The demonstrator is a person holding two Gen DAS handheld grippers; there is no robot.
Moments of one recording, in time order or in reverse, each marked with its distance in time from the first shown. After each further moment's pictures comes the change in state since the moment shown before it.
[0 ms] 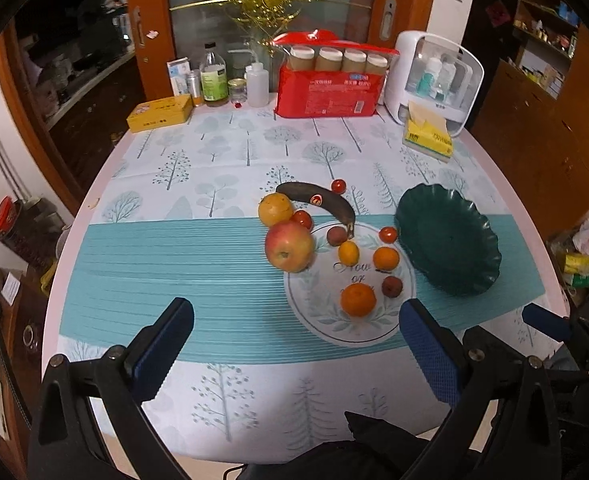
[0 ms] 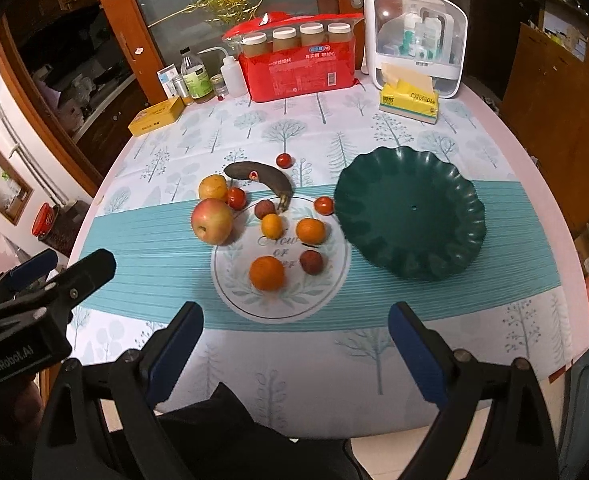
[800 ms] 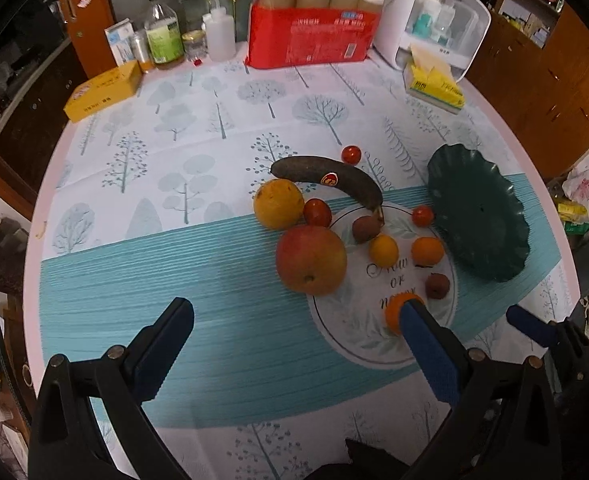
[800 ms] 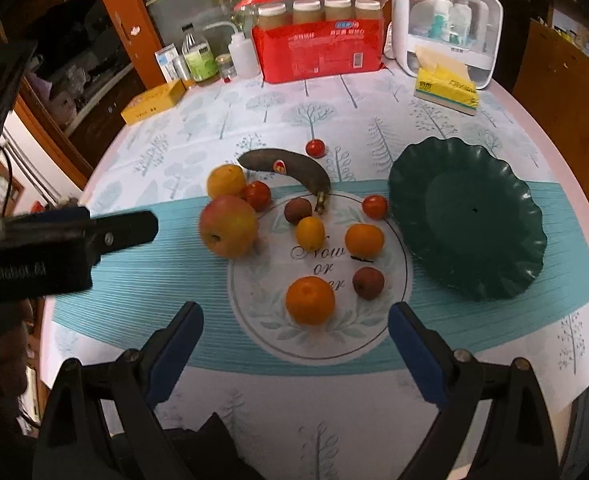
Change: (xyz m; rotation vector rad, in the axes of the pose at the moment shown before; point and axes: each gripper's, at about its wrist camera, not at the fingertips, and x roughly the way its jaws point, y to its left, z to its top) left arm 0.130 0.036 0.064 0.124 0.203 -0.098; right arm 0.095 0.046 0.021 -0.015 0.034 -0.002
